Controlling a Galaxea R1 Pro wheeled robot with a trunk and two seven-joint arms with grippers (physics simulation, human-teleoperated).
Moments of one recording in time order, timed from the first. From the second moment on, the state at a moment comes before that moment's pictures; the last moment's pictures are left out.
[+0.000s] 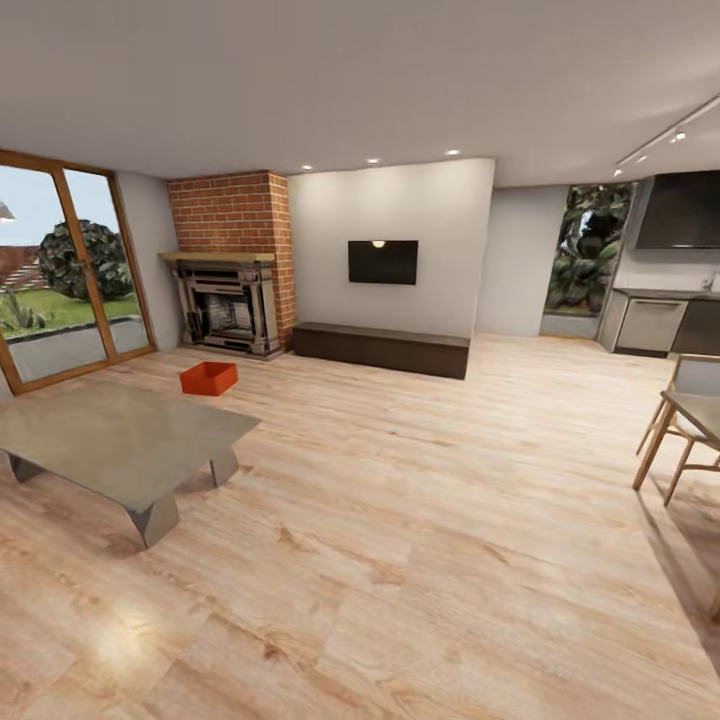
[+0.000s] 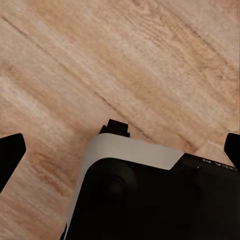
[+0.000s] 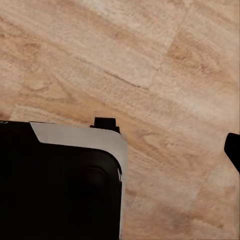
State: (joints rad) left arm -0.20 0.01 0.00 -0.01 0.28 -0.07 0.09; right arm -0.15 -0.04 0.24 0.02 -0.16 -0.18 -0.02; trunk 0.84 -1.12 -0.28
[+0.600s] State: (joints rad) left arm -0.20 0.01 0.00 -0.01 0.28 -0.07 0.09; right arm -0.15 -0.04 0.25 0.02 -0.16 -0.18 -0.02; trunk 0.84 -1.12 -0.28
